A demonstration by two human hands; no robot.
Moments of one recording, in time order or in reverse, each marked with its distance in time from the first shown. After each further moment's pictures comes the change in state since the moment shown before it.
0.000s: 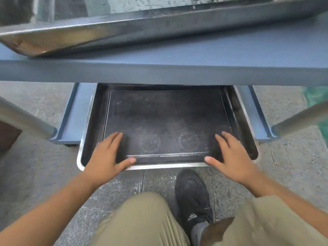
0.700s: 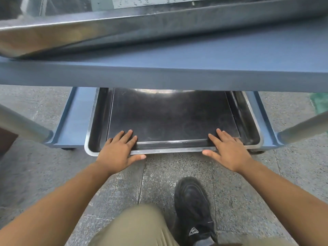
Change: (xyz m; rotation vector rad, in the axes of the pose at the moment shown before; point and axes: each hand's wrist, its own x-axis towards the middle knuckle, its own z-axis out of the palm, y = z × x) left_hand 0.058 0.020 0.014 0.345 -0.228 0.029; right_hand 0.064 0.011 0.005 -0.208 -0.147 -0.067
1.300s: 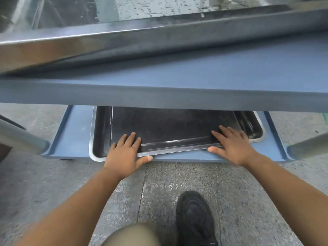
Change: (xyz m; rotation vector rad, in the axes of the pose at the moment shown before) left_hand 0.036 0.010 0.002 -0.036 0.052 -0.102; right_hand 0.057 0.025 -0.020 -0.005 -0.002 0.005
